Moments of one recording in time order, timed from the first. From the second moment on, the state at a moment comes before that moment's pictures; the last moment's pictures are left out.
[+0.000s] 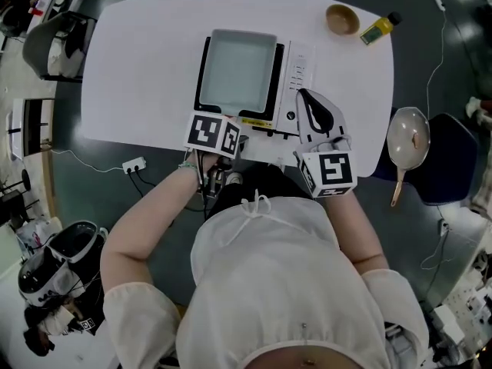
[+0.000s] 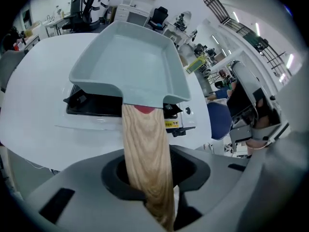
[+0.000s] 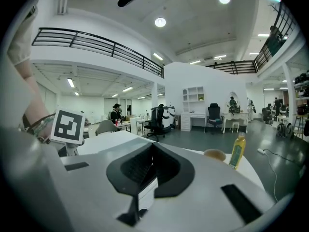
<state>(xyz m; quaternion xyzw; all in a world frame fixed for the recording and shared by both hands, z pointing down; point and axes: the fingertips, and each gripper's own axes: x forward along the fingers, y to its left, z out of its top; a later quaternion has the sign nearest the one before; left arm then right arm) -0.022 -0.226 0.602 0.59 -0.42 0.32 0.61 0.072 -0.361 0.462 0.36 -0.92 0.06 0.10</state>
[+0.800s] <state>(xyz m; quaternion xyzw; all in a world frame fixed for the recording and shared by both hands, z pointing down) -0.039 -0.226 0.514 0.70 -0.46 0.23 0.49 0.069 -0.279 0.427 0.44 -0.89 0.01 0.12</state>
